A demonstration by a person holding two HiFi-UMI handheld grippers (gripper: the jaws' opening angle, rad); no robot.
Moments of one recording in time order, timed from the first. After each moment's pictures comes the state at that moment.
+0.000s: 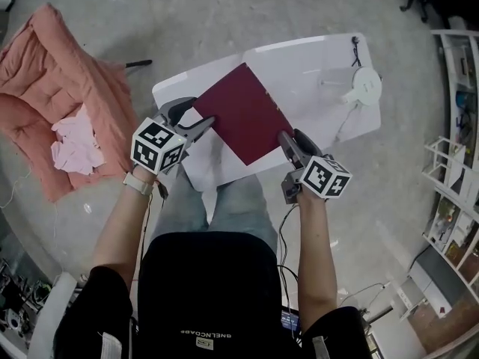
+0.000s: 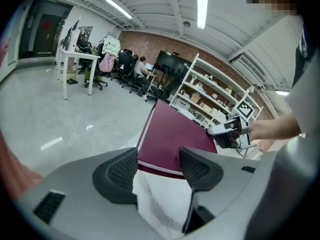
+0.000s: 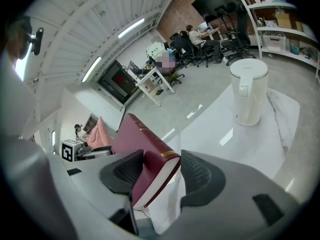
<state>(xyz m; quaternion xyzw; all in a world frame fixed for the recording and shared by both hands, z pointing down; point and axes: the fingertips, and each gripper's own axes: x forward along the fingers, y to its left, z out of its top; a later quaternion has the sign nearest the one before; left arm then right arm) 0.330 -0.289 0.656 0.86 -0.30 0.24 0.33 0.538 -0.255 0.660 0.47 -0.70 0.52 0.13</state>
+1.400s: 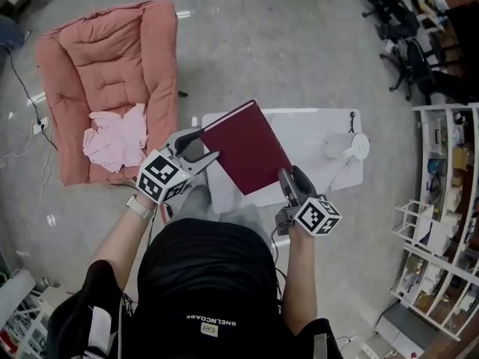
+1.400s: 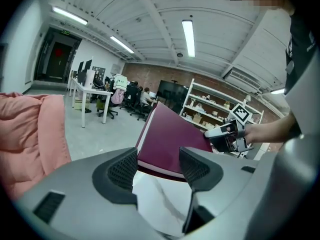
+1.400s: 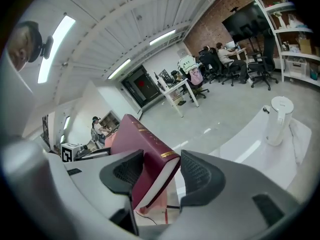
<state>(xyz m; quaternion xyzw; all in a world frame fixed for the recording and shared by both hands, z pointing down) 0.107 -0.192 0.443 0.88 -0.38 0.14 0.24 0.319 -0.192 0.450 0.44 -0.79 0.42 0.10</state>
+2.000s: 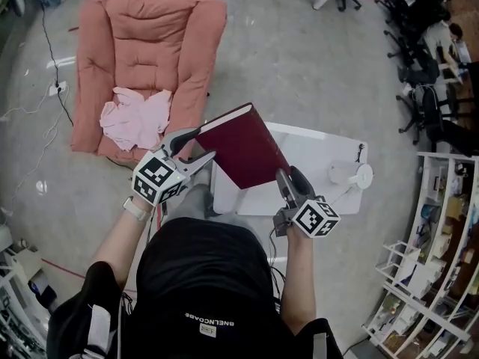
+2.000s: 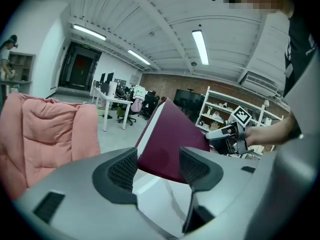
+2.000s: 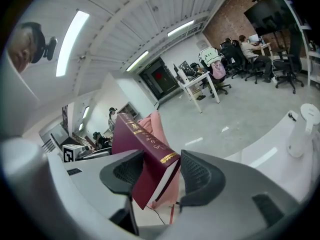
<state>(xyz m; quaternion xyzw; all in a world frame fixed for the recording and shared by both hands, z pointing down) 0.036 -0.132 0.410 0.84 -0.49 0.10 0.23 0.244 -0.178 0.423 0.34 -0.84 0.40 0.13</state>
